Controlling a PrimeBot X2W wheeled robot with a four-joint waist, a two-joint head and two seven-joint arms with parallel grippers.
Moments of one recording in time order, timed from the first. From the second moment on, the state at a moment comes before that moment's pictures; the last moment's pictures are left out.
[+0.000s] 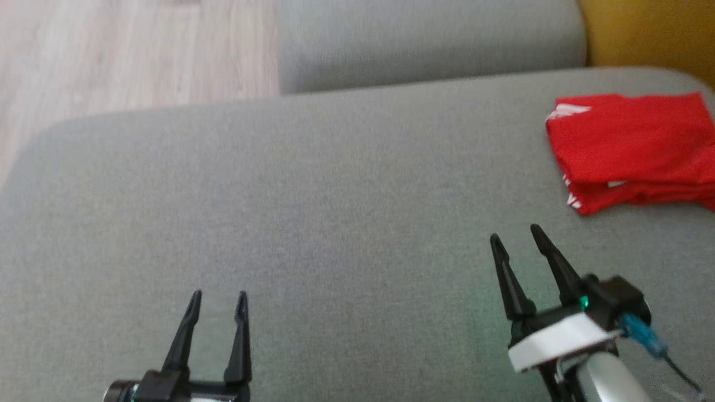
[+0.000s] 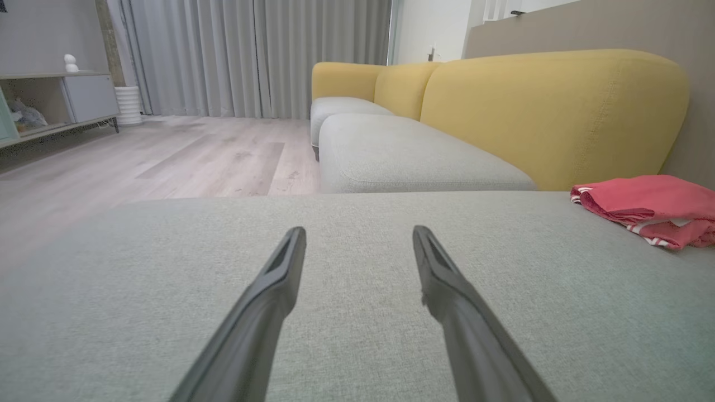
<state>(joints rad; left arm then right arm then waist) 0.14 0.05 -0.16 0.13 -0.14 -0.02 -0.26 -0.06 -0.12 0.24 0.28 0.23 0.13 -0.25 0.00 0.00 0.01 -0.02</state>
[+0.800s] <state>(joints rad) 0.27 0.06 -0.10 0.08 -0.13 0.05 -0.26 0.15 -0.07 0.20 0.19 0.18 0.13 -0.25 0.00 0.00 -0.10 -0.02</state>
